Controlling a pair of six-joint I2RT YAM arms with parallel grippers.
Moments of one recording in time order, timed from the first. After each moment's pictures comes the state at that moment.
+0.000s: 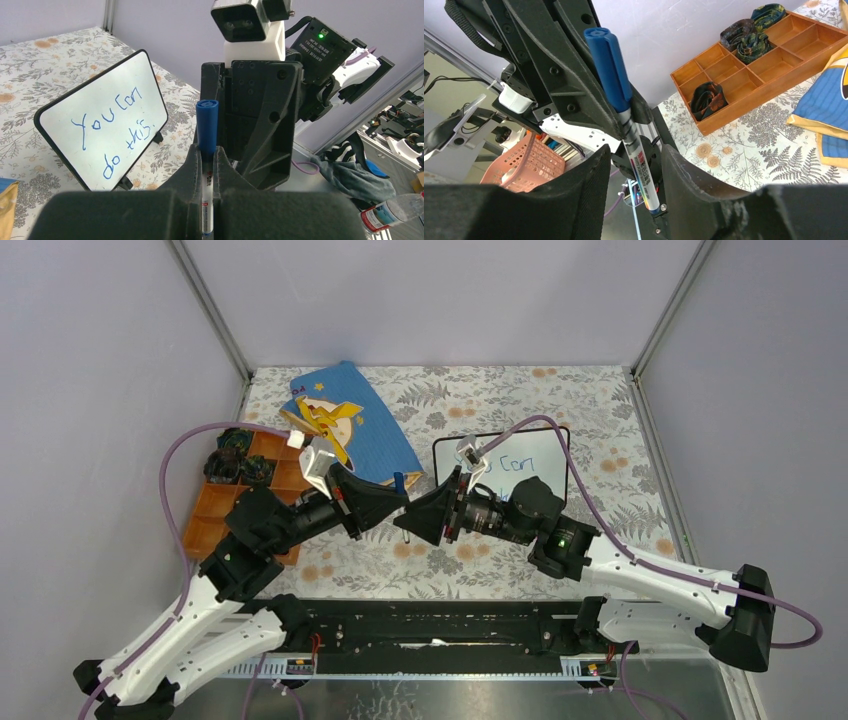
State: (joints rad) left arm -0.78 0.63 0.83 -0.07 0.34 -0.45; right arm 1.09 1.06 0.84 0.30 -0.20 0.62
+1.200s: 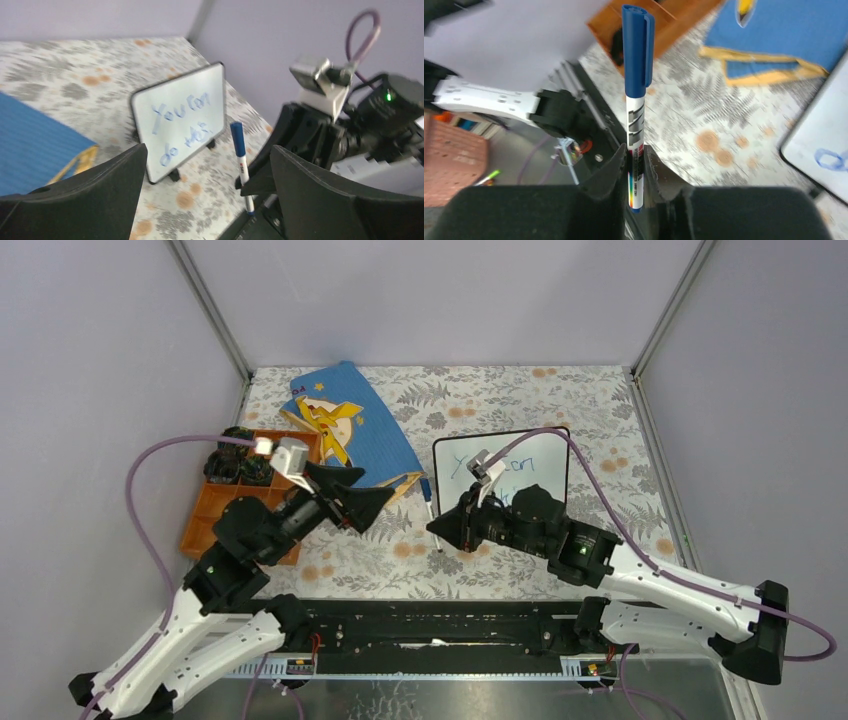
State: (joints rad) left arm -0.78 0.57 0.84 -0.21 0.06 -0.46; right arm 1.08 0.94 0.81 -0.04 -0.07 0.49
